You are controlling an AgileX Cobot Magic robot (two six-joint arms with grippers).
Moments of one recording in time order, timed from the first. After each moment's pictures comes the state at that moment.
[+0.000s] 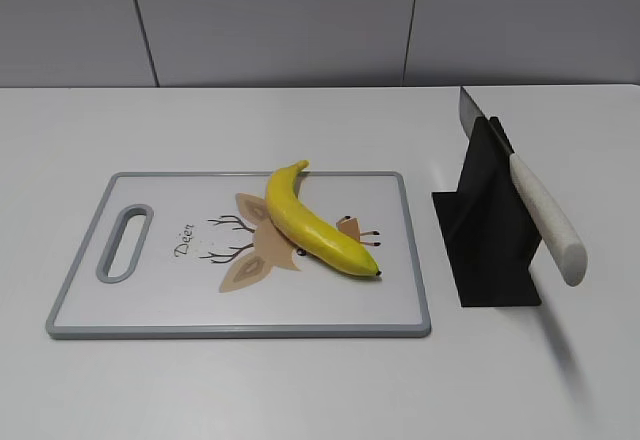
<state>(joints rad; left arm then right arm) -0.10 -0.01 -0.50 0.00 1.09 0.11 0.06 -0.01 -0.51 0.08 1.05 -0.06</state>
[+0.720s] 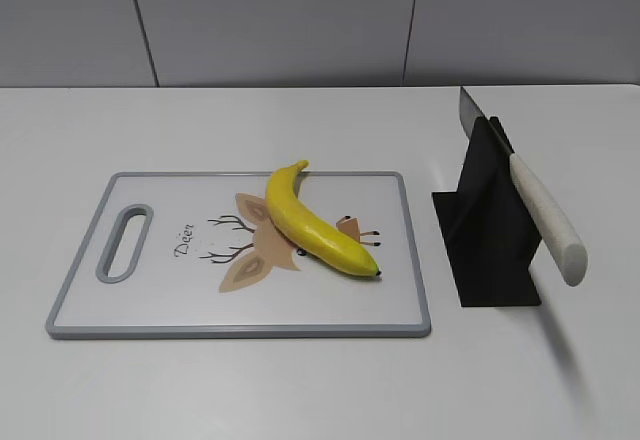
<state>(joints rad) -0.10 -0.01 -0.50 0.00 1.09 0.11 0.06 0.23 -0.66 0.10 1.10 -0.05</state>
